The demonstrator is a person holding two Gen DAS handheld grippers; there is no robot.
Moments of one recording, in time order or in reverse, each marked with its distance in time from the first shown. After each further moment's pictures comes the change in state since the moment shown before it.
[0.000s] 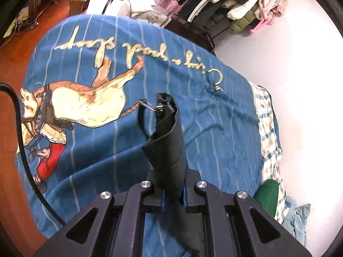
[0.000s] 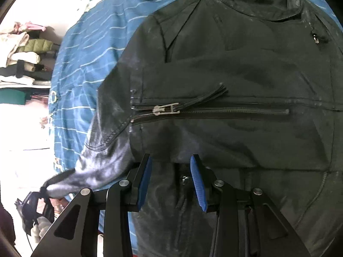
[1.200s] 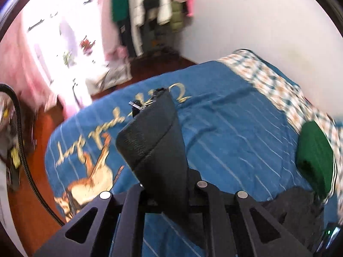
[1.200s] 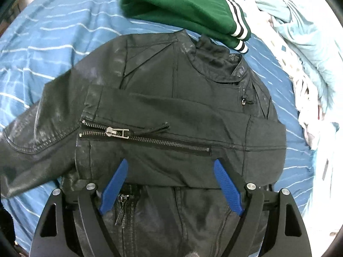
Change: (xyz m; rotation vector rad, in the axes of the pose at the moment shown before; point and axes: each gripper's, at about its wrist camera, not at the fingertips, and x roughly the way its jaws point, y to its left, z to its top) left arm -0.041 -0.172 -0.053 0.728 -0.187 0.260; right arm -0.013 0.064 -0.004 -0.172 -0.190 -0.709
